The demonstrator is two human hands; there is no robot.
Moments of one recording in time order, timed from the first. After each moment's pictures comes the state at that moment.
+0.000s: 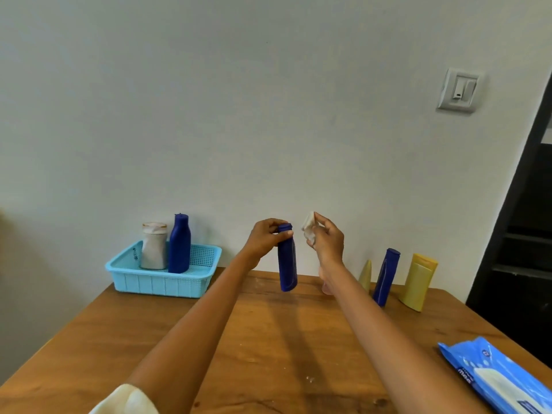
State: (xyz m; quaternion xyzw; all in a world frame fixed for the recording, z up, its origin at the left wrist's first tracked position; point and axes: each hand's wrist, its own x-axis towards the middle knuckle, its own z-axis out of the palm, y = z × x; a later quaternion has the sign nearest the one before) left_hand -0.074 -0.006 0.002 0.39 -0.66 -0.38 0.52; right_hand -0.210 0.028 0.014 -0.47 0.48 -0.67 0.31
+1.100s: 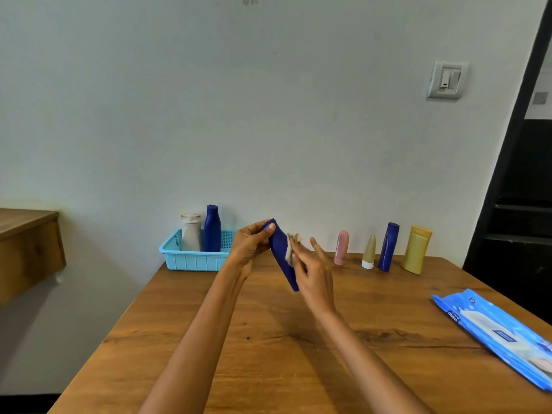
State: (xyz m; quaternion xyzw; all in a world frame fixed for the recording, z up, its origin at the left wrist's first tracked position) left_hand -0.008 0.130 -0.003 0.34 -0.48 -0.54 0.61; right_hand -0.154 0.149 -0.066 -0.70 0.47 -0.54 -0.03
